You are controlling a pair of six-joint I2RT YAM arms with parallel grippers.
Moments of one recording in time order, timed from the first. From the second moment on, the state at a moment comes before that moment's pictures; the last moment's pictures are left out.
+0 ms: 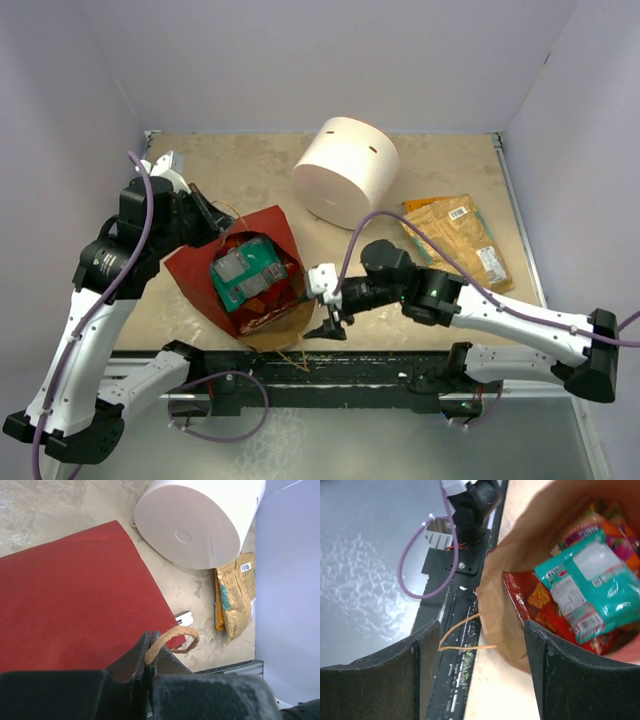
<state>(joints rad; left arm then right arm) -0.36 0.92 1.34 -0.95 0.03 -0.75 1.10 1.06 0.94 -0.23 -0.53 -0.21</state>
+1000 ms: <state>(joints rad) -0.36 0.97 1.38 -0.98 0.20 -0.70 1.22 1.74 0.95 0.06 -0.22 -0.99</state>
